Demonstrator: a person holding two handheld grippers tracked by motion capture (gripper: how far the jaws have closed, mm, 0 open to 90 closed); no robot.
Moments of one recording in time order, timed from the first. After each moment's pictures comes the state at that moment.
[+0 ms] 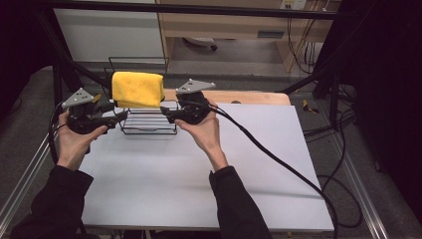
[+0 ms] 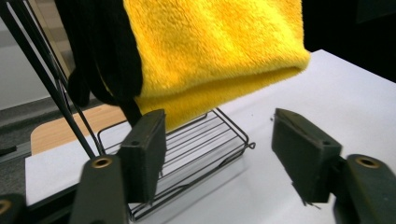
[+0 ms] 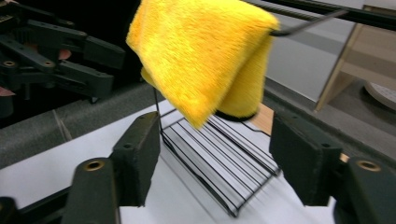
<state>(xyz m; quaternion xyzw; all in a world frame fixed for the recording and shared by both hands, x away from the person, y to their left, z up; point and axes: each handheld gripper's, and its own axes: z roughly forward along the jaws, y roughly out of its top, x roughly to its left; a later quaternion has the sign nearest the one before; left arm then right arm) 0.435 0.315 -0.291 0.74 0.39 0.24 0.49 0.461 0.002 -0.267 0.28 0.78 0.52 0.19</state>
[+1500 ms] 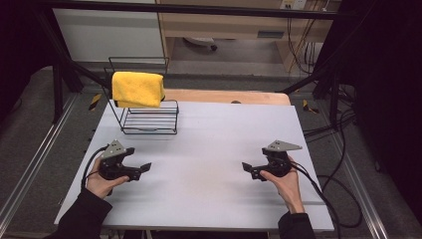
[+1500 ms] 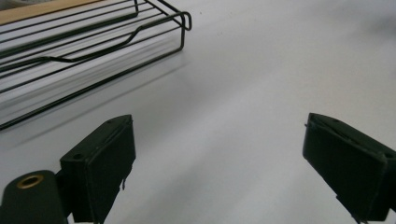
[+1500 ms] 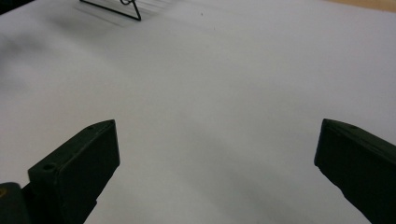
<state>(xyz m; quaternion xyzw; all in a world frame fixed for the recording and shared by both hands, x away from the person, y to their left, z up) 0.388 0.273 -0.422 0.80 0.37 0.18 0.45 0.392 -0.222 -0.415 0.41 0.78 0.45 0.16</state>
